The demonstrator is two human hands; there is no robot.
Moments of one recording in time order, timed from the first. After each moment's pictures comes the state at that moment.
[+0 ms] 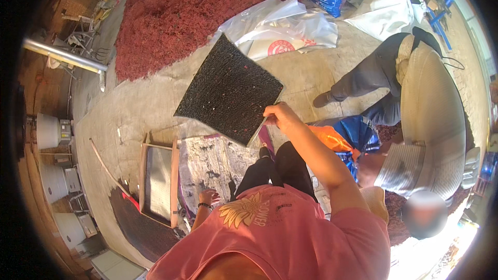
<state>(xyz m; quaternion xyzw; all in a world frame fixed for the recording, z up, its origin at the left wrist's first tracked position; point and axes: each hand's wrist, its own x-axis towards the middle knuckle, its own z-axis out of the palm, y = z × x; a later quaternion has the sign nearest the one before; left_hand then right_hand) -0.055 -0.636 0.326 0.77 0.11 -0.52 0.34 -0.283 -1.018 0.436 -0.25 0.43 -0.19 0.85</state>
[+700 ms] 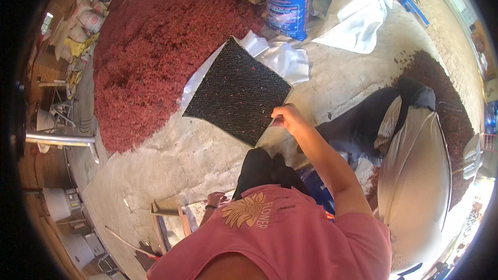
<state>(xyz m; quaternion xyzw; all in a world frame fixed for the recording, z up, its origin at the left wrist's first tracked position) -0.058 -1.049 0.289 0.76 -0.04 -0.59 0.27 -0.373 -1.360 0.429 -0.18 0.47 -0.34 0.80</state>
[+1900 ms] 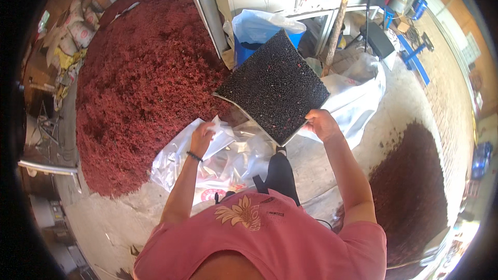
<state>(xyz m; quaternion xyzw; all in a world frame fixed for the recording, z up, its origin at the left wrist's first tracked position) -0.281 -1.890 0.402 0.63 -0.57 -0.35 0.41 -0.643 -1.950 0.495 -0.23 0.49 -0.39 0.75</state>
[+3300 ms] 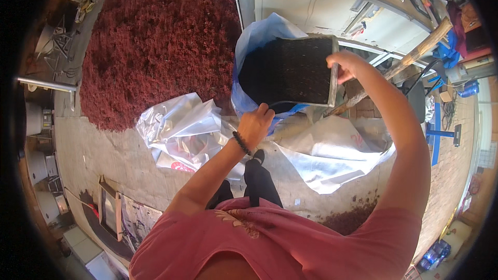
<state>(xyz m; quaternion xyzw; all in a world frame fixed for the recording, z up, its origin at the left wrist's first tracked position) -0.487 -2.130 0.456 0.66 -0.70 -0.04 0.27 -0.634 -2.386 0.533 -0.56 0.63 0.11 0.53</state>
